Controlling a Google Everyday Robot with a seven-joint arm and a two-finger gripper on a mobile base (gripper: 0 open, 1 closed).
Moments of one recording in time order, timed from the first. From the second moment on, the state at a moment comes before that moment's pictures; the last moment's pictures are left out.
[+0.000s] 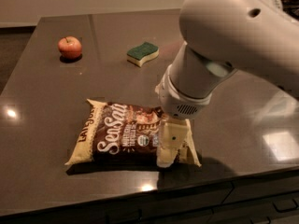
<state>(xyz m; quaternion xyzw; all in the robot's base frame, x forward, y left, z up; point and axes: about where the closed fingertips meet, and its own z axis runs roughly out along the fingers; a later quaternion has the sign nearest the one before) 0.425 -0.030 0.871 -0.70 0.70 0.05 0.16</state>
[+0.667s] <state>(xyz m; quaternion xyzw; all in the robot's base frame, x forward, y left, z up) 0.411 0.000 0.852 -0.72 0.68 0.05 0.13</state>
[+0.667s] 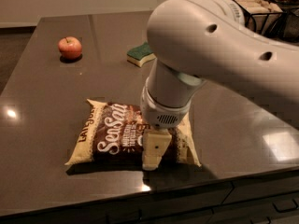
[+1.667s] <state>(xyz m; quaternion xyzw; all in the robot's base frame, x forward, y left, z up) 0.429 0.024 0.883 -0.71 0.68 0.06 0.16</state>
